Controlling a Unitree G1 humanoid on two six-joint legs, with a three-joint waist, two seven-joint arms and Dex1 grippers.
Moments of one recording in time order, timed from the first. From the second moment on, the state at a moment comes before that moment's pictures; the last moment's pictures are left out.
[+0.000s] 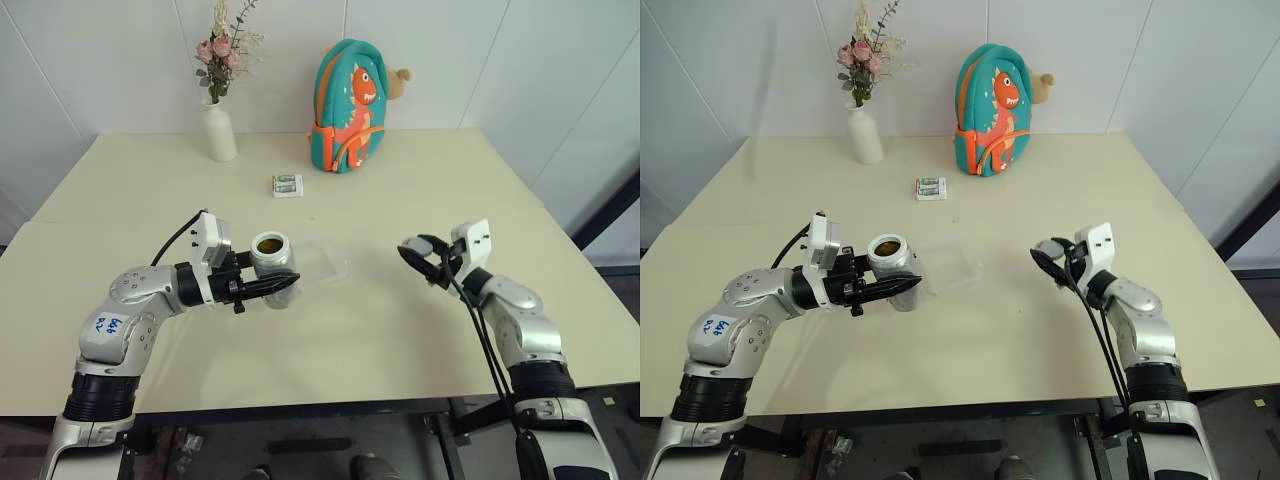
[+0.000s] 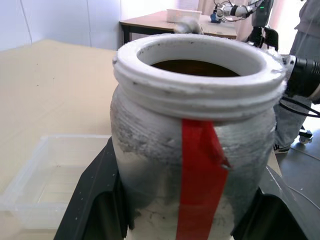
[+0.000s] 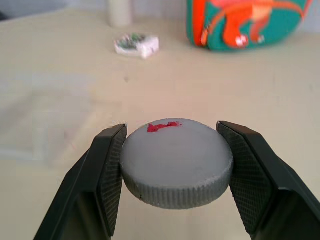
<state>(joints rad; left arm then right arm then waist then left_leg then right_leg) -0.54 0.59 0.10 -0.10 -0.56 0.49 -1.00 -0.62 -0.43 -0.14 0.44 0.31 0.12 0.71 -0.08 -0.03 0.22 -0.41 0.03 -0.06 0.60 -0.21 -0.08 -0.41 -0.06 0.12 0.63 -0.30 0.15</state>
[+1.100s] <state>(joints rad) -1.09 0.57 -0.02 0.70 -0.19 0.10 -0.93 -0.62 -0.59 -0.07 -0.08 0.45 0.52 0.90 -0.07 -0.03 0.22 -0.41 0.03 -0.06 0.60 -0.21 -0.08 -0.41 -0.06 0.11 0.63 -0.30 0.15</state>
